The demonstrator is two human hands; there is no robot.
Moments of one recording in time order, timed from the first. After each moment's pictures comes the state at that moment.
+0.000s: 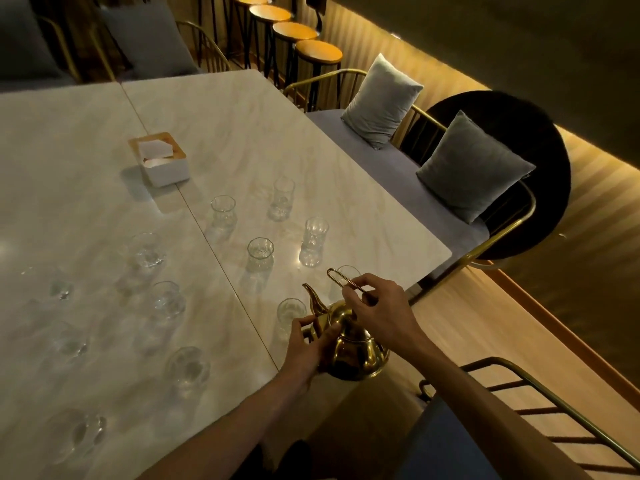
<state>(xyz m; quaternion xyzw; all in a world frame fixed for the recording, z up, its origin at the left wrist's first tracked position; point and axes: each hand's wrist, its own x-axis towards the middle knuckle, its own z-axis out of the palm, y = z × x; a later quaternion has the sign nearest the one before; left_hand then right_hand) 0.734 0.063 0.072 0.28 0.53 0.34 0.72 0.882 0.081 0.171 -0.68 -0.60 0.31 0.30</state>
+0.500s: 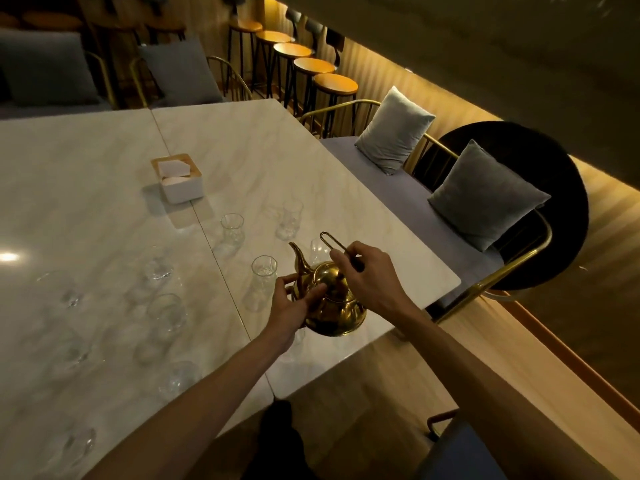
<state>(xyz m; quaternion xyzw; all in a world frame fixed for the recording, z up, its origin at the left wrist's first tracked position) 0.726 0.152 0.103 0.32 0.55 0.45 0.63 0.881 0.160 0.198 -0.63 -0.66 0.25 0.31</state>
